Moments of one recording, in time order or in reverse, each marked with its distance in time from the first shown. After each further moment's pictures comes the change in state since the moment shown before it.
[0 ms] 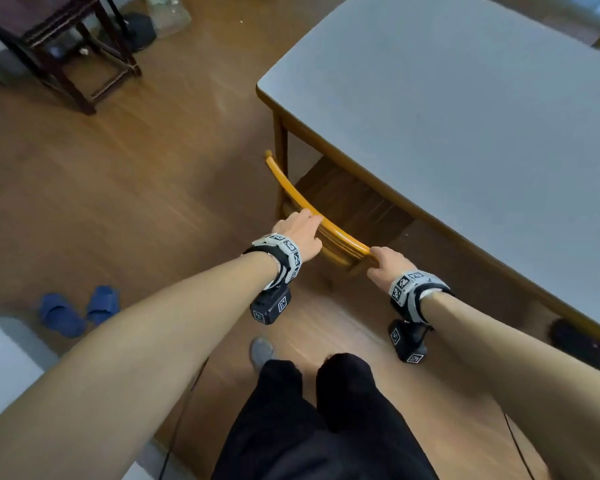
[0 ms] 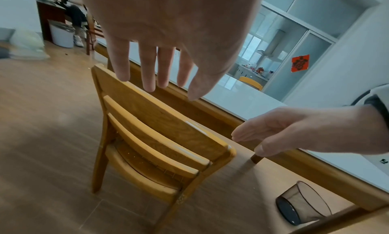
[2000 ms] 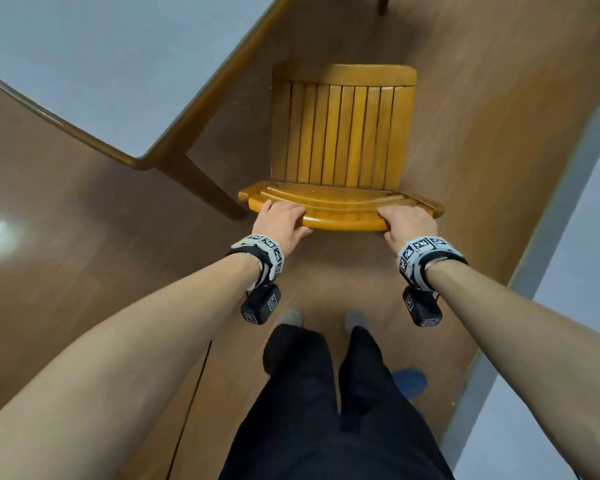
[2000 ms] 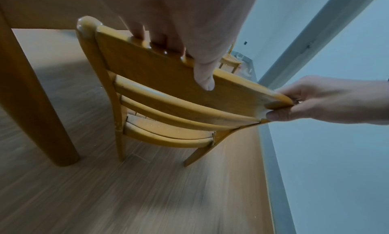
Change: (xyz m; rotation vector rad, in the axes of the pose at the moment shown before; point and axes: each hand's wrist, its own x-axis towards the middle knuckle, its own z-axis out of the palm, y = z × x) left_hand 0.211 -0.396 -0.067 0.588 -0.334 1.554; right_hand 0.134 -0.535 0.165 0.624 0.371 1.298
